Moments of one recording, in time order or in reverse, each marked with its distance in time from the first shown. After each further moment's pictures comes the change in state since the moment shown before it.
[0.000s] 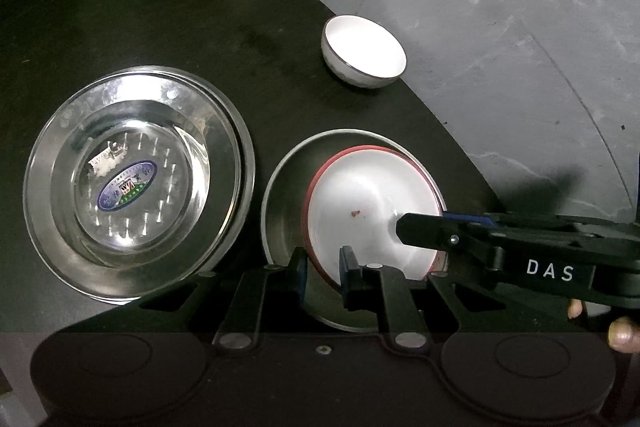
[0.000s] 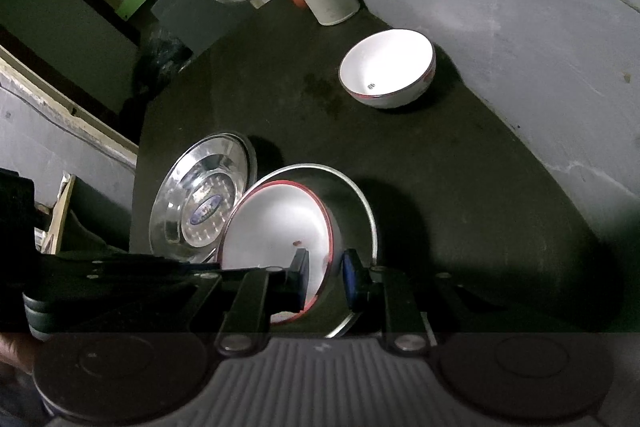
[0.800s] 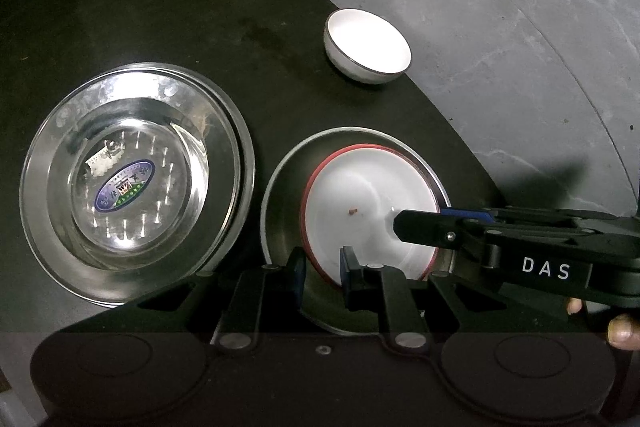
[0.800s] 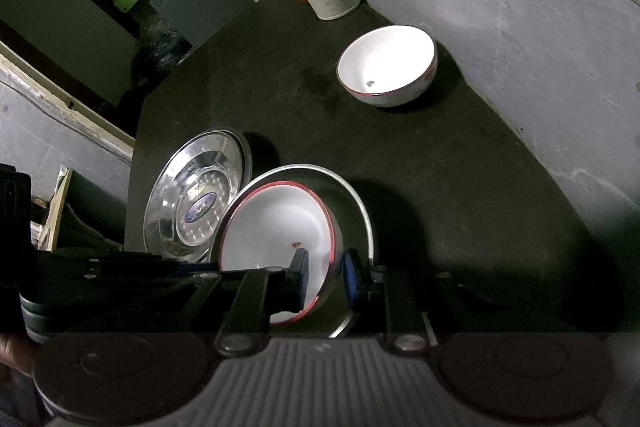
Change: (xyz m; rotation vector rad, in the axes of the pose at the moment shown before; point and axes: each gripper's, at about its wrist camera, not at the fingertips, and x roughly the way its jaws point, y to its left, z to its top) left arm 0.005 -0.003 0.003 -0.002 0.018 0.009; right arm 0.002 0.000 0.003 -0.012 0.017 -0.008
